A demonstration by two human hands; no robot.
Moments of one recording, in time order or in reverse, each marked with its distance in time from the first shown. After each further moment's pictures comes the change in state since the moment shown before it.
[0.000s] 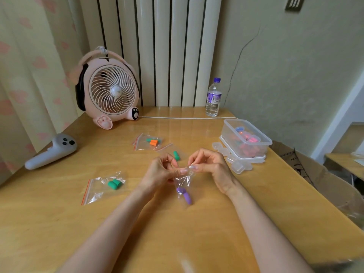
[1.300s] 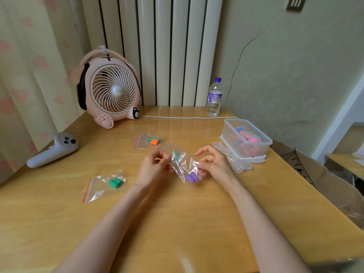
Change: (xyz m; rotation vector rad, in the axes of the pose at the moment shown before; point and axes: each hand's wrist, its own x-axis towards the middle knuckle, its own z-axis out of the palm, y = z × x) left_hand 0.009 -0.007 -0.010 0.047 0.198 0.063; right_hand 0.004 0.011 -0.009 -0.208 0.166 0.184
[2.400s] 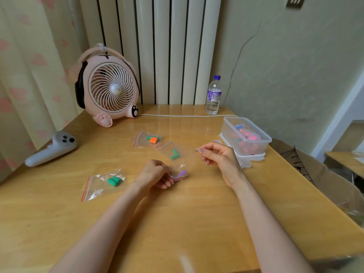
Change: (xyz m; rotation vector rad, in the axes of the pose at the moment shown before) left_hand -0.013 0.017 0.001 0.159 -0.164 -0.377; right_hand -0.001 -0.011 -0.008 0.182 0.060 -0.084
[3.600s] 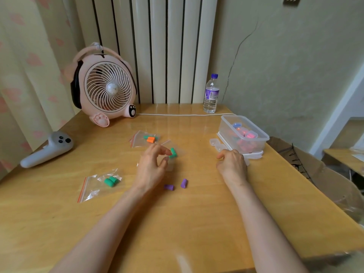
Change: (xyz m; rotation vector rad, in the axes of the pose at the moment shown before) left_hand 0.025 -0.020 0.001 0.398 0.370 0.744; right_hand 0.009 0.030 -0.022 -1.136 0.361 0.266
